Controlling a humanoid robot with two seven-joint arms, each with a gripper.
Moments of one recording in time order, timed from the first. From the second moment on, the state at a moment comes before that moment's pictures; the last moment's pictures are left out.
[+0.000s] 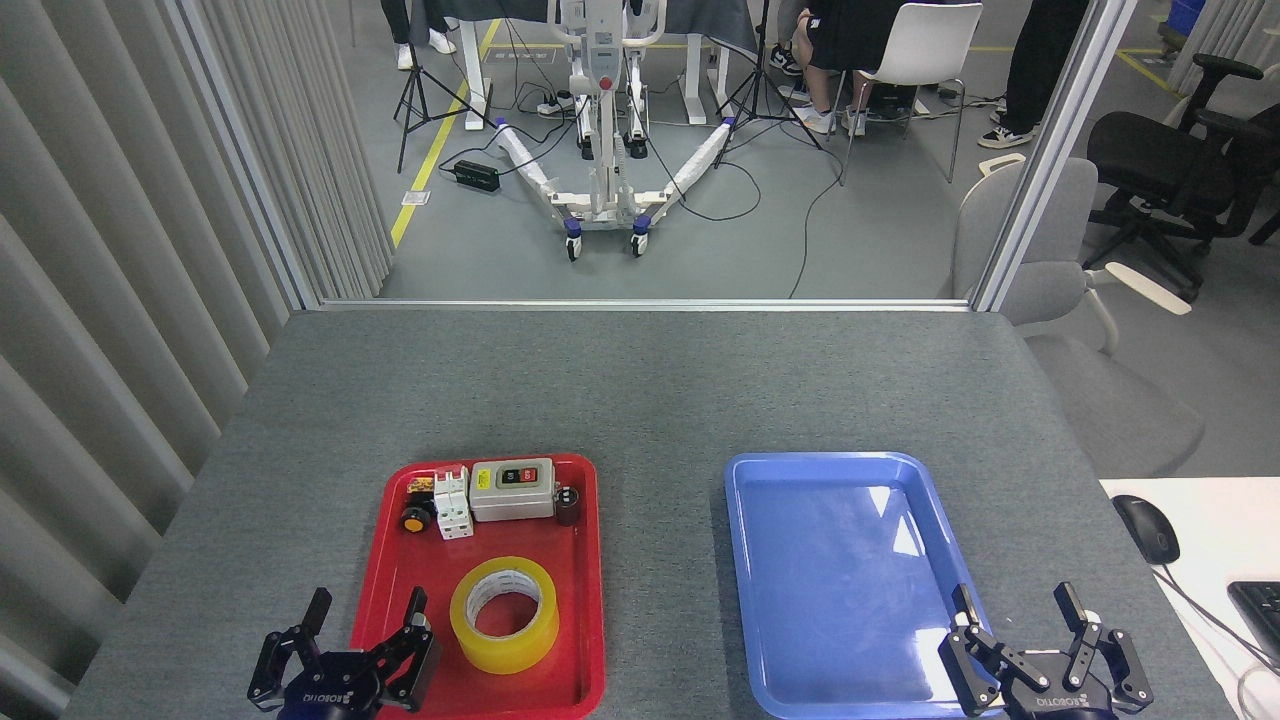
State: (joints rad) left arm 0.16 0.02 0.08 -1.64 -1.40 -0.13 0.10; right arm 0.24 -0.19 -0.09 -1.69 1.31 -0.07 -0.11
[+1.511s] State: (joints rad) left arm -0.09 -0.09 0.04 -1.67 -1.37 0.24 -0.75; right arm 0.25 -0.18 -0.09 -1.69 1.30 -0.06 -0.13
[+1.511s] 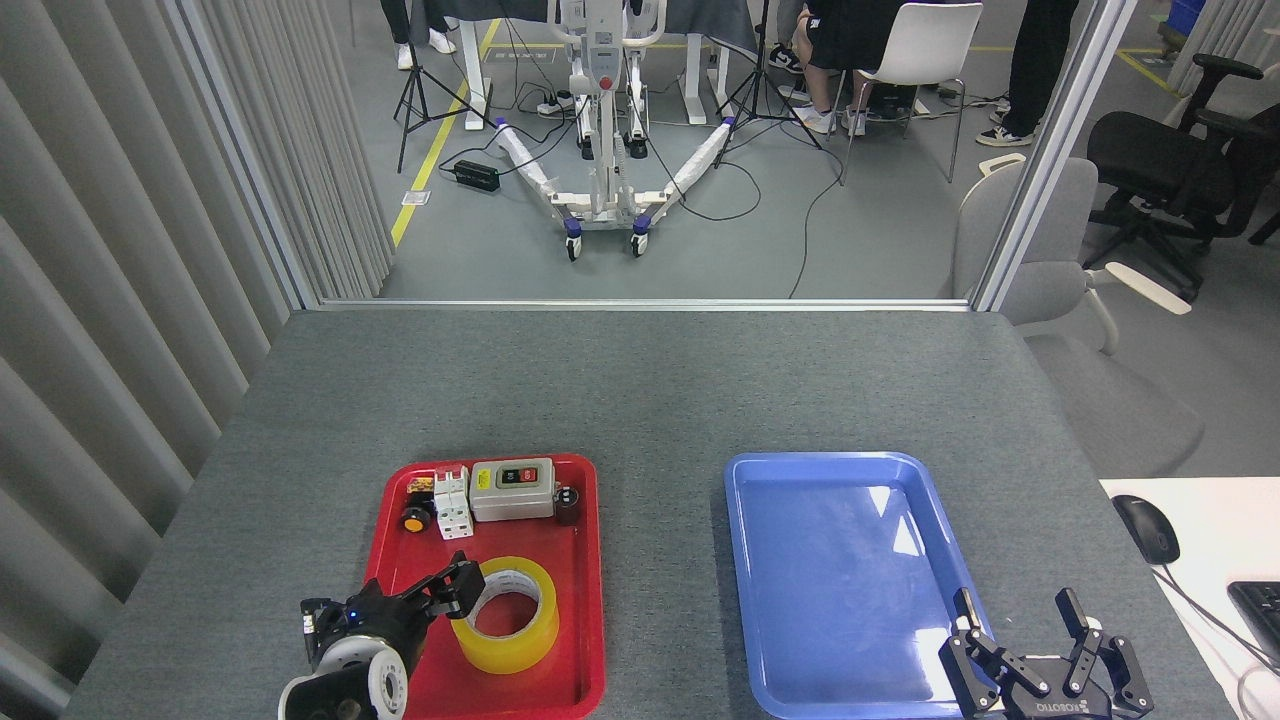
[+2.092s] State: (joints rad) left arm -0.18 -0.09 0.03 -1.63 -1.24 0.33 -0.91; right arm 0.25 -0.16 -0.09 -1.69 1.30 -0.06 -0.12
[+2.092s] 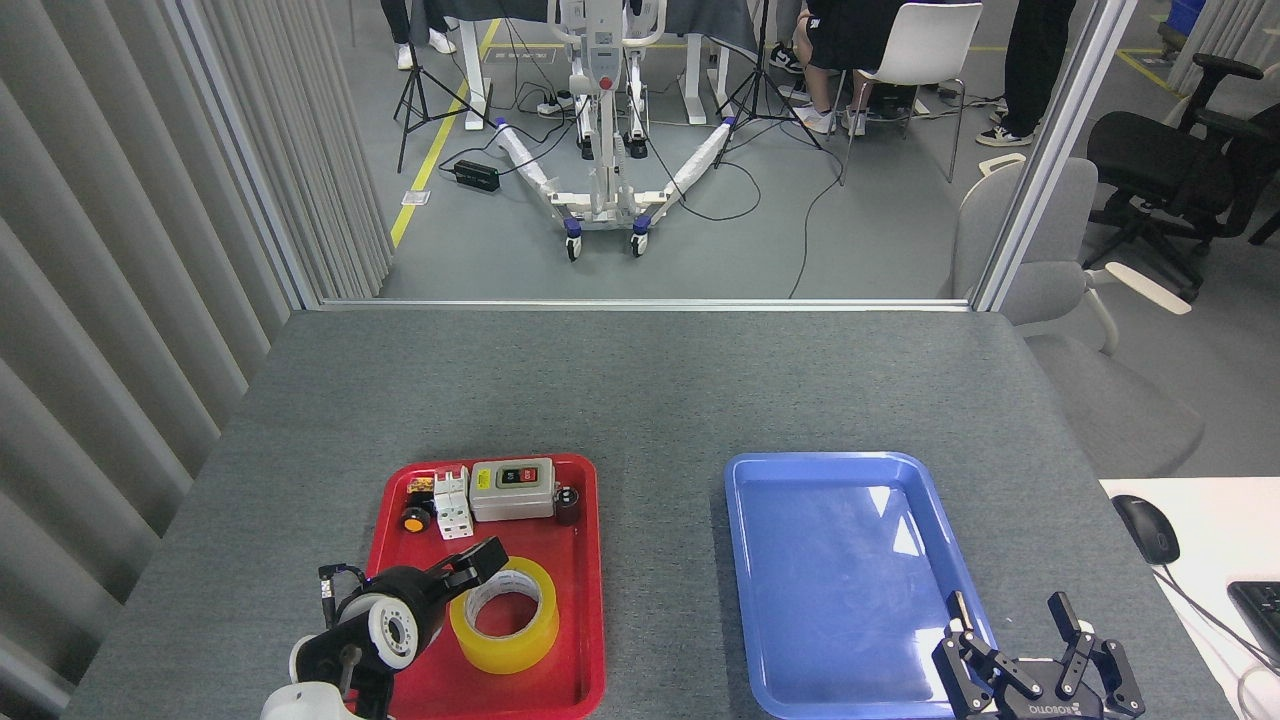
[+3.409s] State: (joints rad) left arm -0.23 -0.05 0.03 -1.40 -1.52 -0.13 -1.02; right arm 0.25 -0.15 -0.09 -1.69 1.31 -0.06 -0.12
